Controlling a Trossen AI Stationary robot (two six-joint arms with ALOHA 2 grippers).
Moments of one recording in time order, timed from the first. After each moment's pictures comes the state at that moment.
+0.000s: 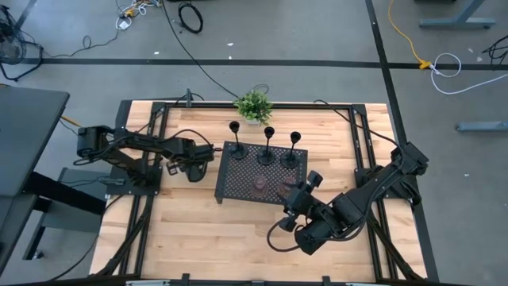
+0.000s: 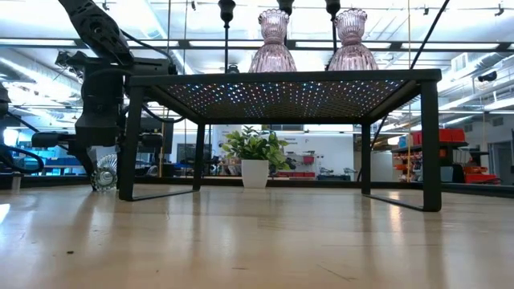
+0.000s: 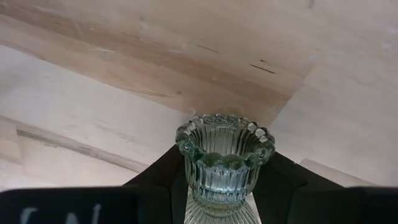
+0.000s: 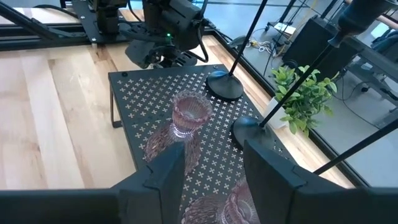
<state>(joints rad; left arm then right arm) 0.22 1.44 0.60 -0.64 -0.24 1.41 0.63 1.72 1.64 -1.07 1.01 0.80</state>
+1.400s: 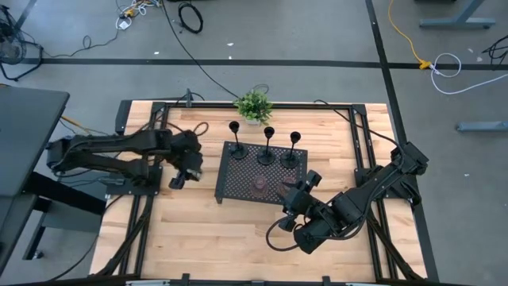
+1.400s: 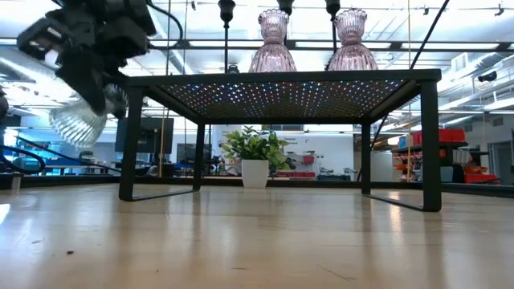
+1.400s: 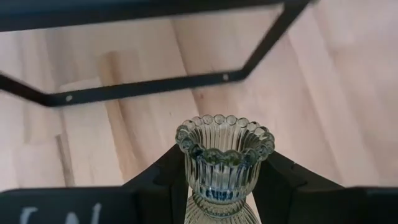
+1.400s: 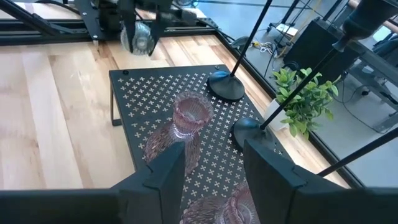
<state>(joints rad) 0.22 1.01 0.69 -0.76 0.32 0.41 0.63 1.72 1.64 -1.06 1.00 0.76</state>
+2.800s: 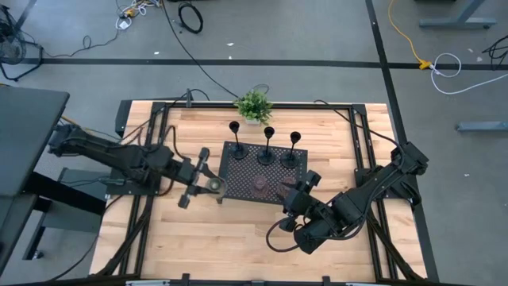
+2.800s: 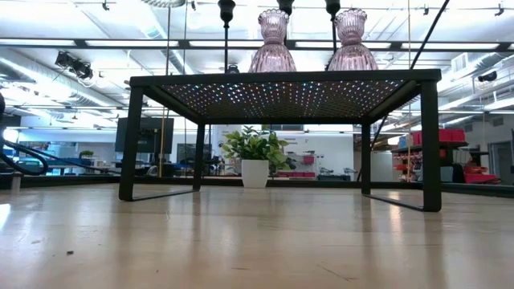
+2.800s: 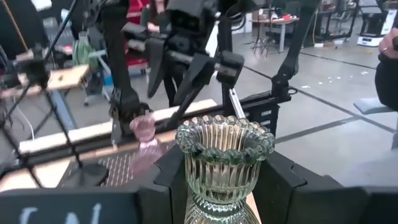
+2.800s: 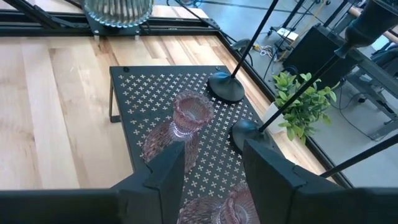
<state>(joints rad) -0.23 0.91 0.68 0.18 0.06 0.10 0.63 1.72 1.64 -1.05 1.00 0.71</state>
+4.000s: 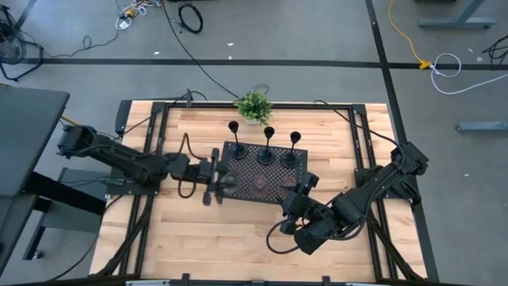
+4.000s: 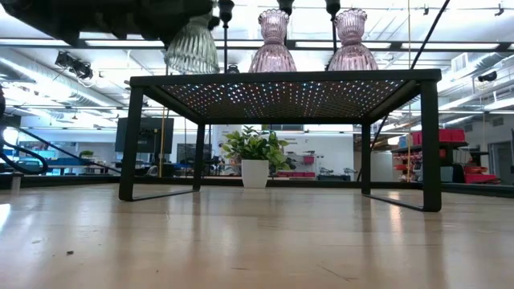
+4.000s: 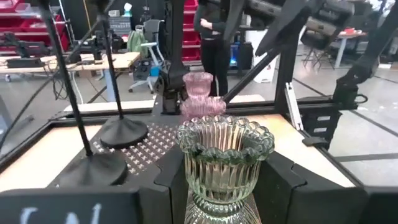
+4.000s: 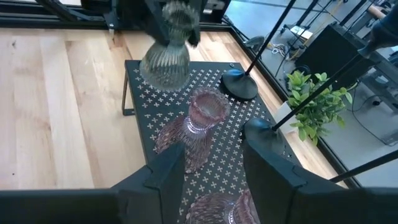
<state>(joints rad) -0.18 1.16 0.46 0.70 -0.10 0.01 0.63 1.72 1.64 -1.02 0.95 0.67</state>
